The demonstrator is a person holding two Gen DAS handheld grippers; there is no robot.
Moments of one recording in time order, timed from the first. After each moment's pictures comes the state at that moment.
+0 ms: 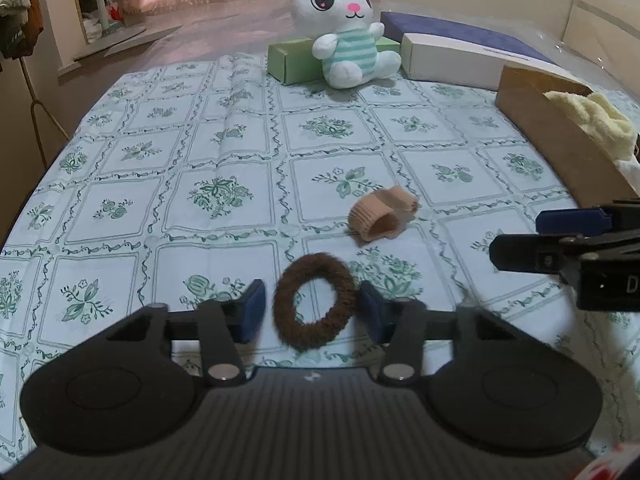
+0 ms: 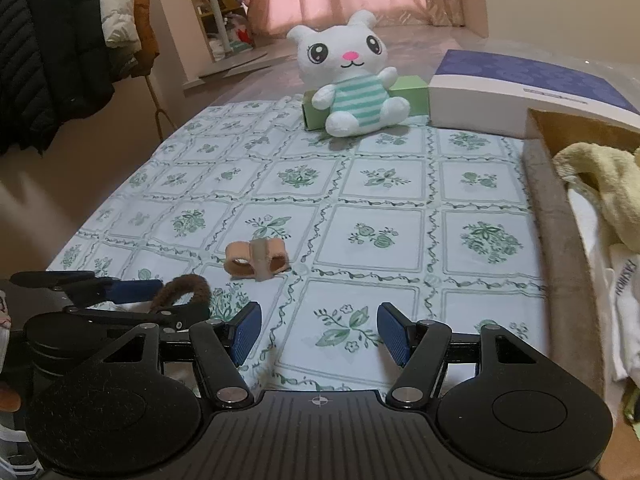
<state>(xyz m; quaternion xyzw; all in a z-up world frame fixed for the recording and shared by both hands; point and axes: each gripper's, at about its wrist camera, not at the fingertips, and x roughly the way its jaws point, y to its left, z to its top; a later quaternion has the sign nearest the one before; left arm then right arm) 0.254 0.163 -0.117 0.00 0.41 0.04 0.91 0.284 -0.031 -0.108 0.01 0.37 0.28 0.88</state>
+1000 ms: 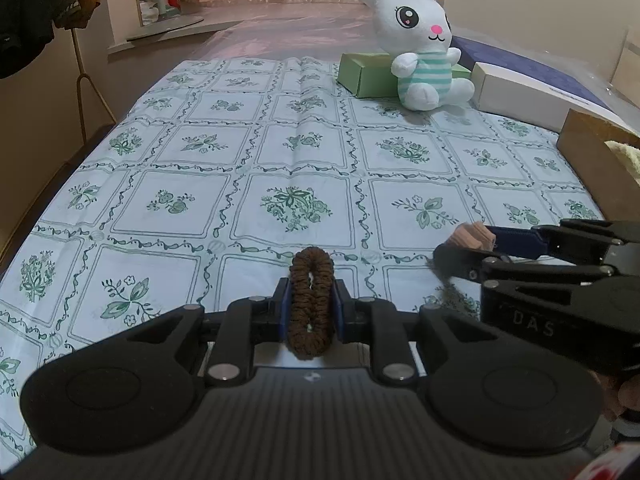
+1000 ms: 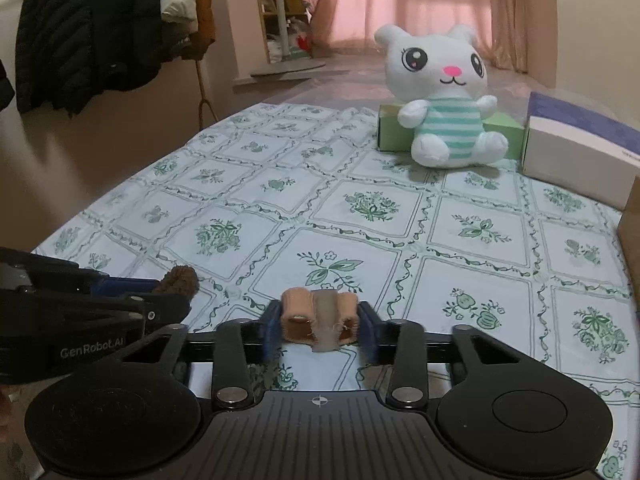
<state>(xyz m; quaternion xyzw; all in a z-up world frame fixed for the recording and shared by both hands) 0.262 0.198 -0.117 -0.04 0.39 0.11 0.91 0.319 0.047 -0.142 -0.06 0.31 0.35 0.88</state>
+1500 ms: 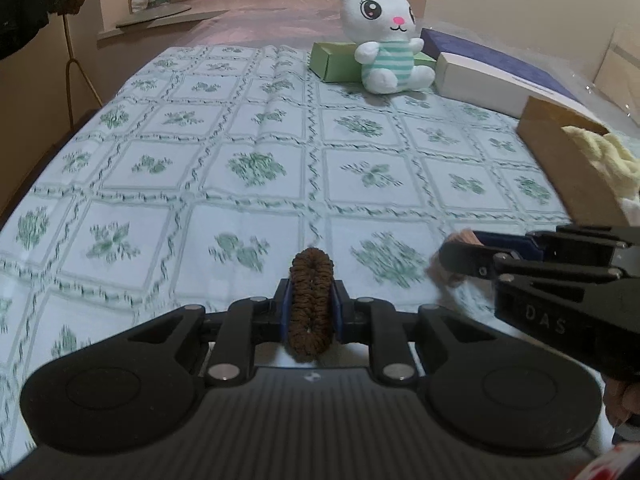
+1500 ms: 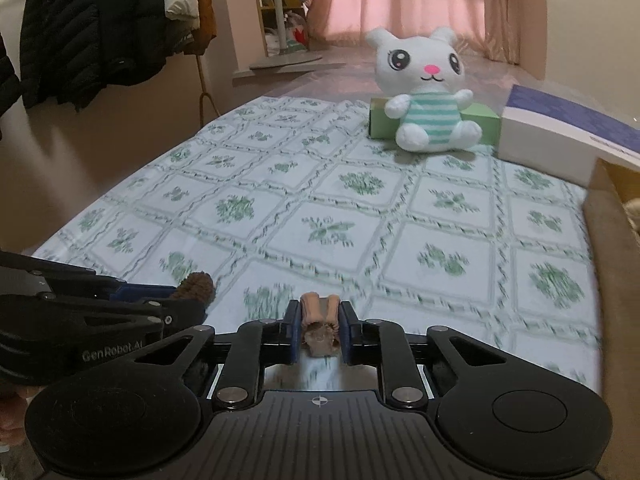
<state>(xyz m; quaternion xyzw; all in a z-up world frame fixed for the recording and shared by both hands) 0.220 0.168 -0.108 -0.07 0.40 0.09 0.91 0.278 0.014 -0.125 -0.06 0.33 0.34 0.88</state>
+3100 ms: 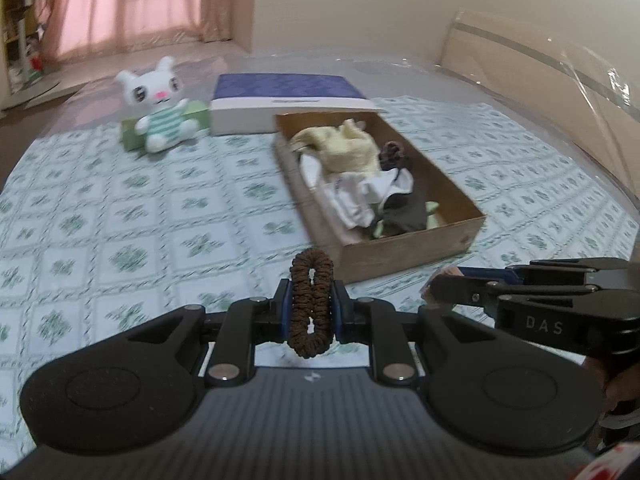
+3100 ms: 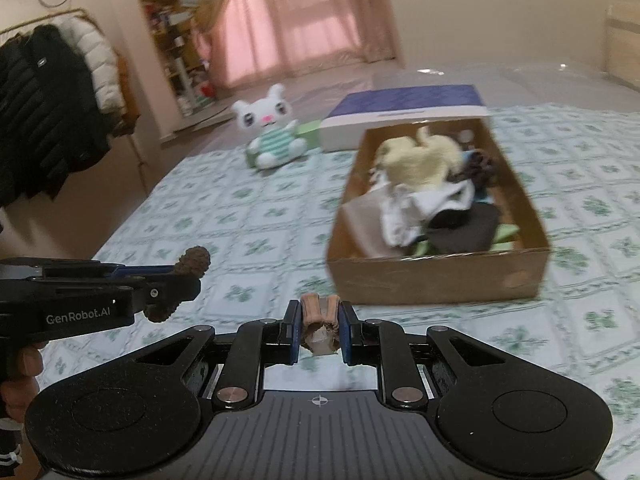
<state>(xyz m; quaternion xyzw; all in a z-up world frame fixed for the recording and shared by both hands) 0.115 -0.041 -0.003 -0.01 0.35 -0.10 0.93 0.109 -0.224 -0.038 0.07 0.33 0.23 0.91</state>
